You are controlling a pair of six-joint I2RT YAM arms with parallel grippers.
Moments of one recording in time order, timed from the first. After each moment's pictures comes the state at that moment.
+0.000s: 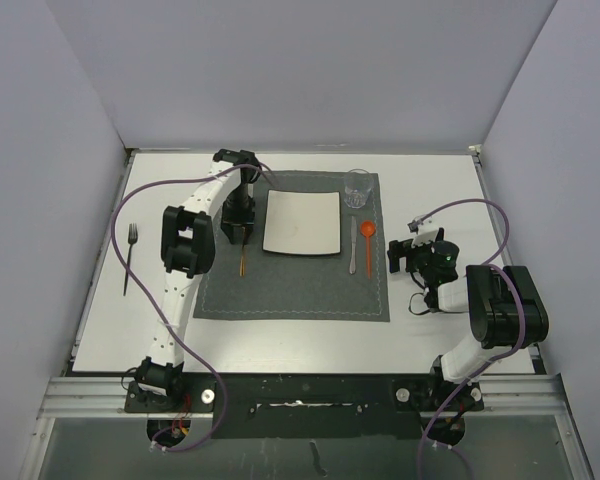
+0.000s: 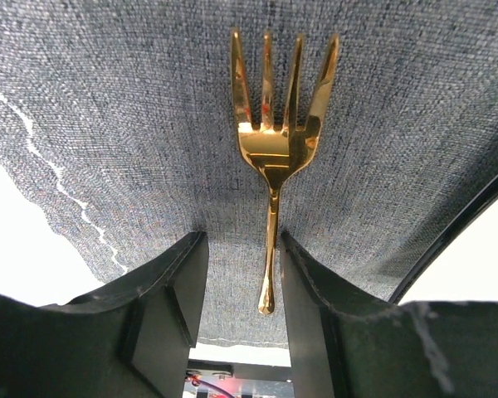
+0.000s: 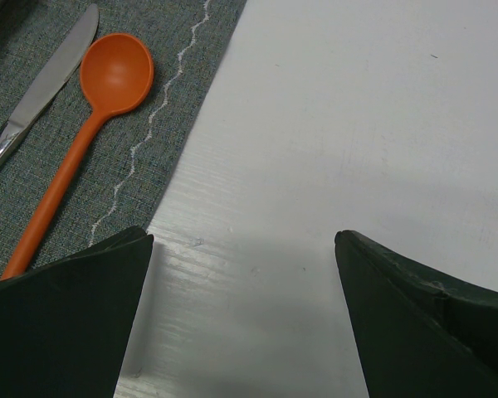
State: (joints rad) left arm -0.31 2.58 2.37 -1.44 -0.06 -0.32; right arm -0.02 1.63 0.36 0.87 -0.23 -0.18
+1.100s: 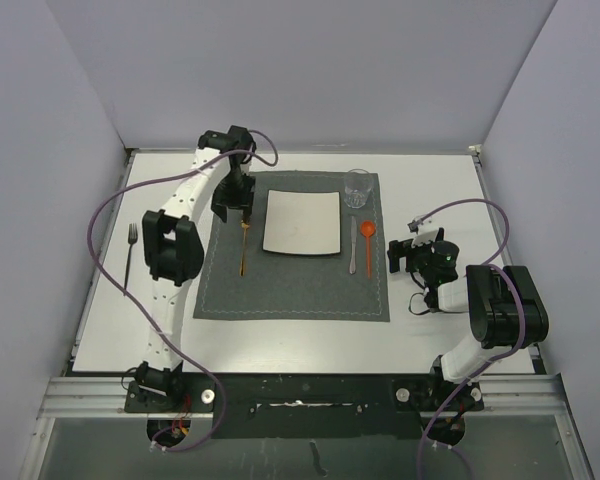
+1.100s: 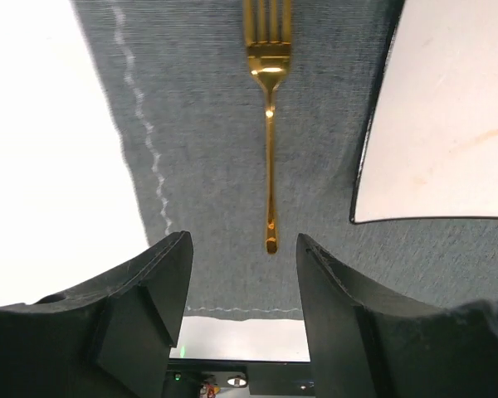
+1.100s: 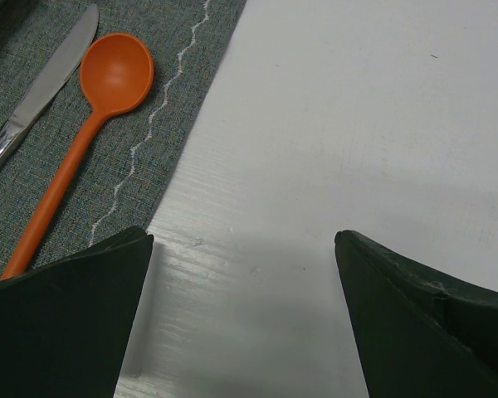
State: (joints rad) left arm -0.32 2.37 2.33 -1.42 -0.07 -0.28; right arm -0.02 1.63 0.36 0.87 -0.23 -0.18
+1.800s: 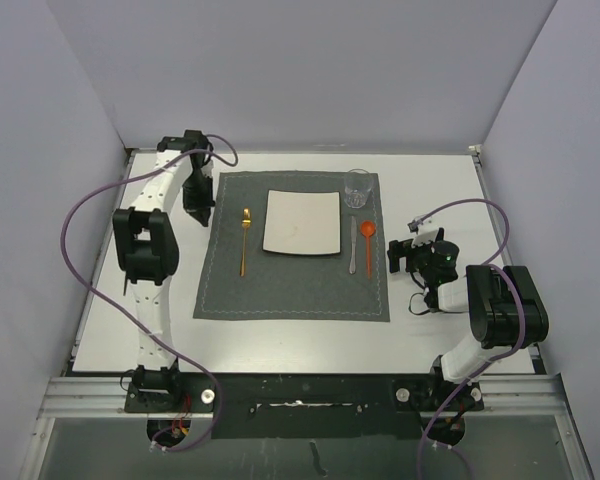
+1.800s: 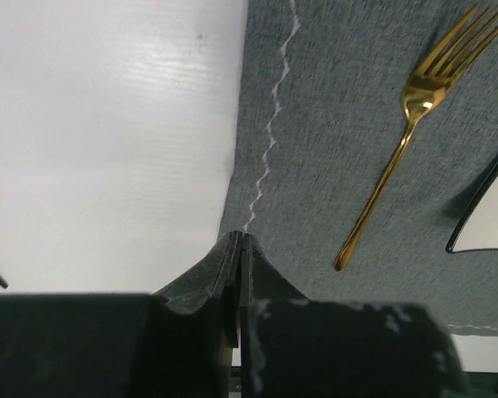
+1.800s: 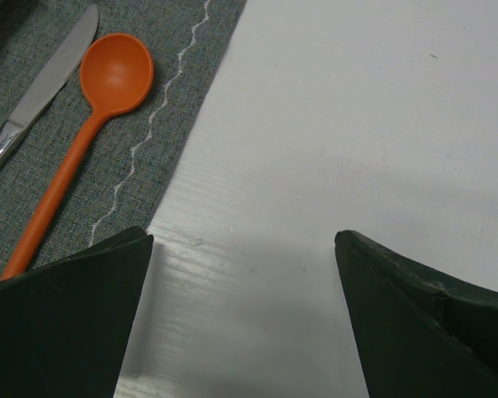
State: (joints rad) left arm -0.11 2.25 2.10 -1.31 -0.04 -0.22; right arm -0.02 1.63 0.36 0.87 -0.23 -0.18
